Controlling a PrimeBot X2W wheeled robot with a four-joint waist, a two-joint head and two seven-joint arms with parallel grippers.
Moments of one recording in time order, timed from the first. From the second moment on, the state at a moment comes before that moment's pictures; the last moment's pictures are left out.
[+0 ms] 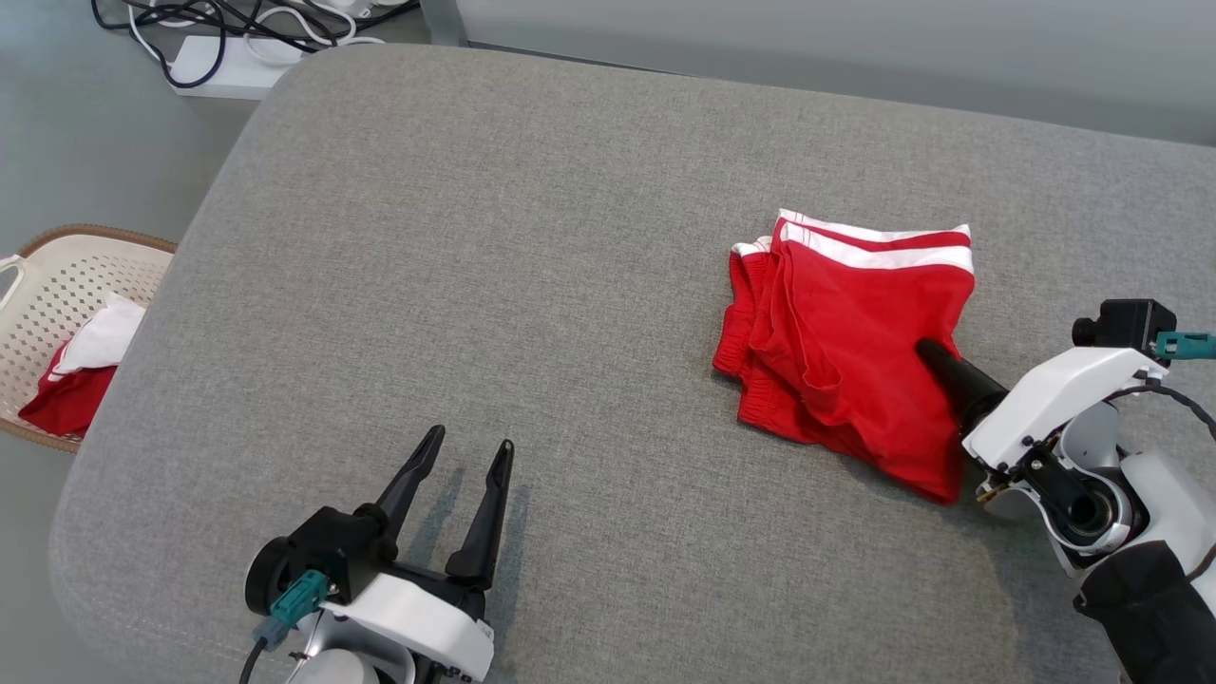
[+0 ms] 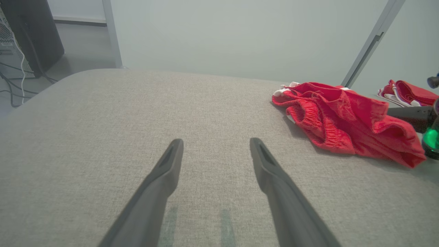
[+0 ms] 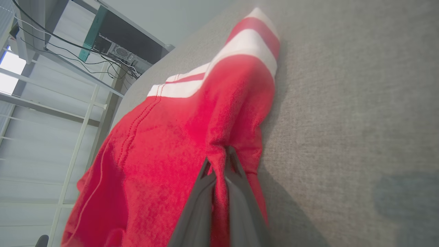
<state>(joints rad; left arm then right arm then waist) -0.13 0.08 -0.28 0.27 -0.31 -0.10 -0.25 -0.56 -0.28 0.36 0.64 1.12 0.13 0.22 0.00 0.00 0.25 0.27</state>
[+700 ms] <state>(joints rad) -0.17 0.12 -0.28 0.25 -0.31 -0.10 -0.25 -0.81 -0.41 0.47 0.74 1.00 0.13 -0.15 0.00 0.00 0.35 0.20</state>
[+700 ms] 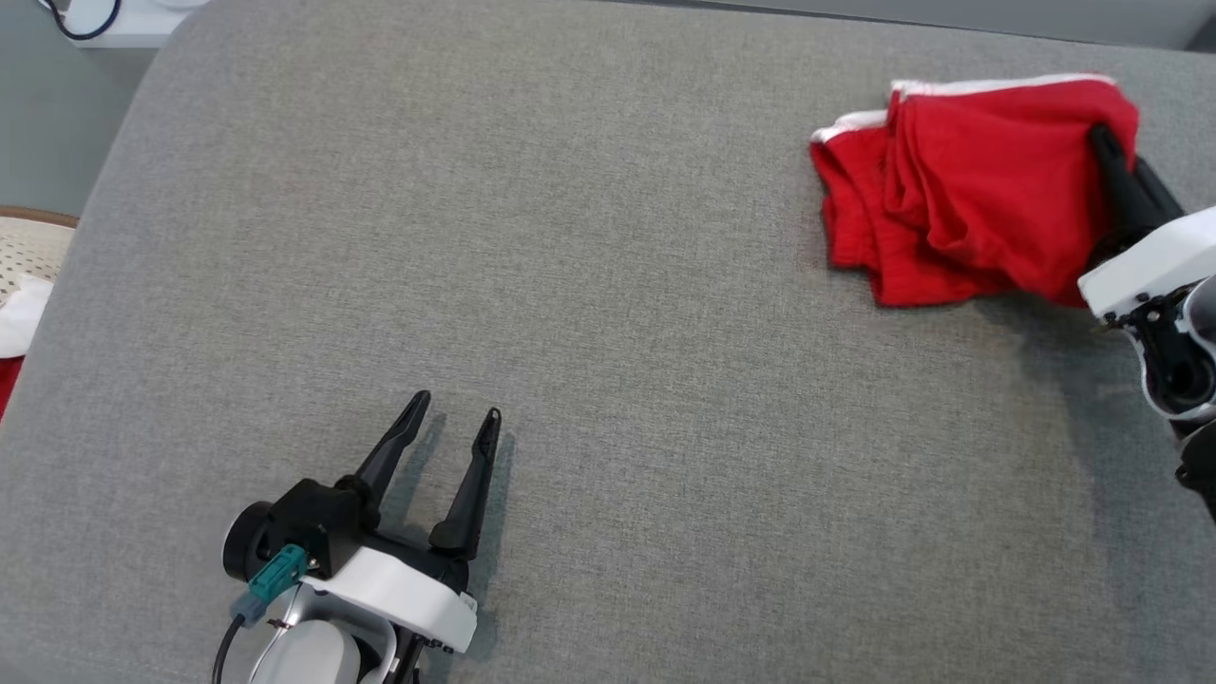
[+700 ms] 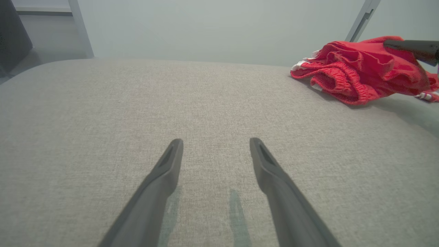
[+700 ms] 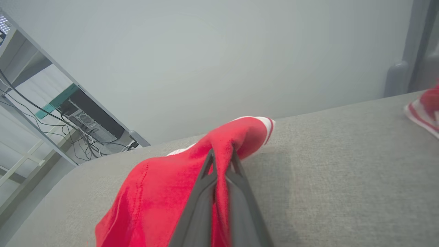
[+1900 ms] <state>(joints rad) -0.22 0.17 -0.31 0.18 -0.31 -0.10 -0.23 -1.01 -0.57 -0.23 0.95 0.64 0.13 -0.25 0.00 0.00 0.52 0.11</state>
